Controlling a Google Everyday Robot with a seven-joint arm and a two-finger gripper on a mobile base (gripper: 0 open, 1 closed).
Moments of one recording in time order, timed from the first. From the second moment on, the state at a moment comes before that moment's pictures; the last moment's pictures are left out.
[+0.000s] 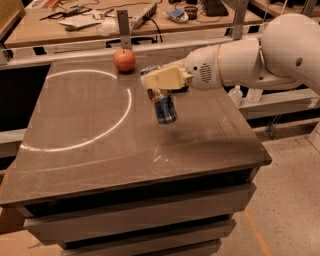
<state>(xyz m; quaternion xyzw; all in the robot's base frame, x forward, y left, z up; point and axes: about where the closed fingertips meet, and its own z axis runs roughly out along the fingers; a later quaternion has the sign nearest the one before) 0.565 0.006 0.968 -0.38 0.72 0.38 0.43</state>
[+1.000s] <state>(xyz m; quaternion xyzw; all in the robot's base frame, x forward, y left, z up) 0.543 -0.032 0.954 -0.36 0.61 0.44 0.55</state>
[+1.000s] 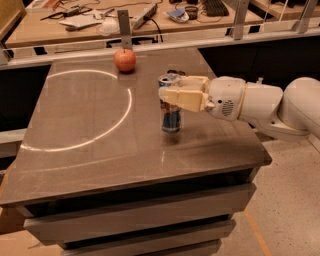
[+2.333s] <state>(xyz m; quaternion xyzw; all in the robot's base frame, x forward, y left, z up) 0.528 -0.045 0.941 -0.40 0.55 0.45 0.58</state>
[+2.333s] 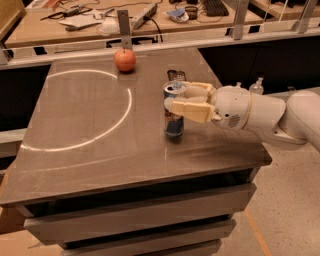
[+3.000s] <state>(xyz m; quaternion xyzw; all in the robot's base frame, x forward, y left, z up) 0.520 -0.056 0.936 -0.41 0.55 0.45 0.57</state>
